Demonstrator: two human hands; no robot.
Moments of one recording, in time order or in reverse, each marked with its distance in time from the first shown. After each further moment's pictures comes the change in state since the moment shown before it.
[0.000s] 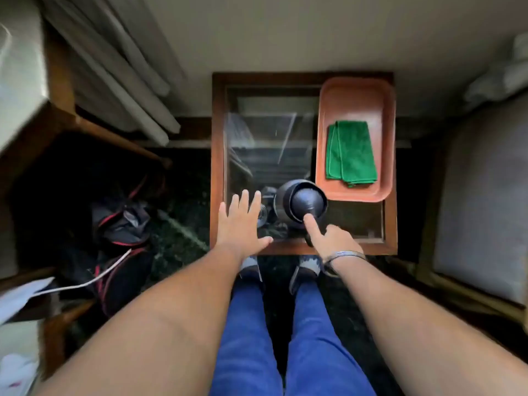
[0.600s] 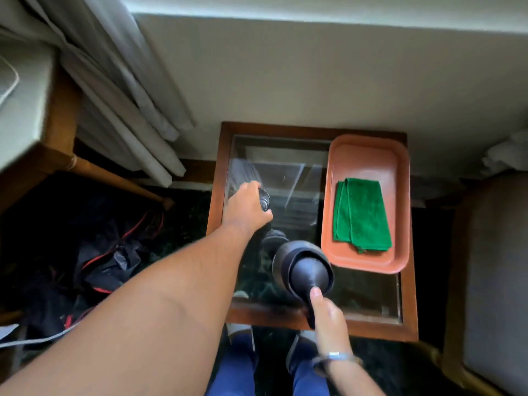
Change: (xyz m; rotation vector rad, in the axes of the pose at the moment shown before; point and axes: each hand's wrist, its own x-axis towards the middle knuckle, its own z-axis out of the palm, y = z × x) left_hand 0.164 -0.011 -0.066 -0.516 0.270 -0.226; right_hand 0.035 0.006 0.049 0.929 -0.047 -0.003
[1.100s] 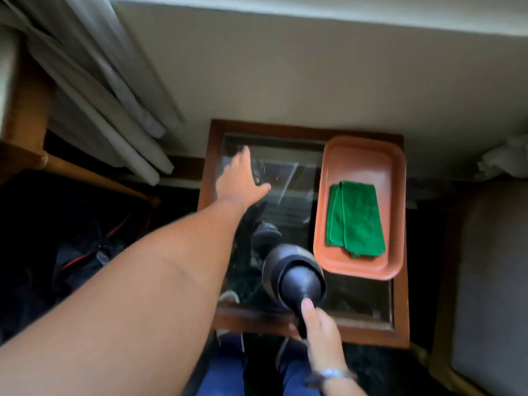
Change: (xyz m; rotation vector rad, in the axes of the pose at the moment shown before) left_hand 0.076 0.005 0.002 0.059 0.100 0.024; right_hand 0.010 -0.010 -0.001 -0.034 -0.035 -0.049
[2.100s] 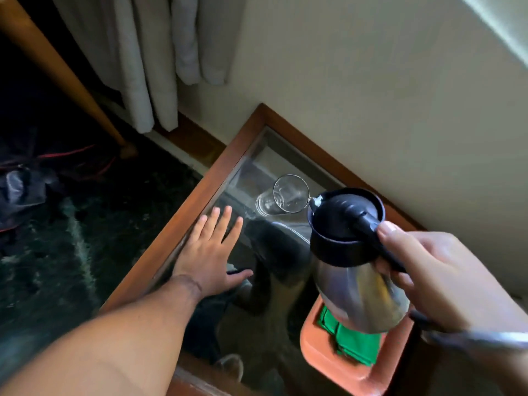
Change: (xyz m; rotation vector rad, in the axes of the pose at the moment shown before) left_hand -0.068 -0.109 0.159 0.170 0.105 0.113; right_hand 0.088 -0.265 0.003 -0.884 -0.185 -0.419
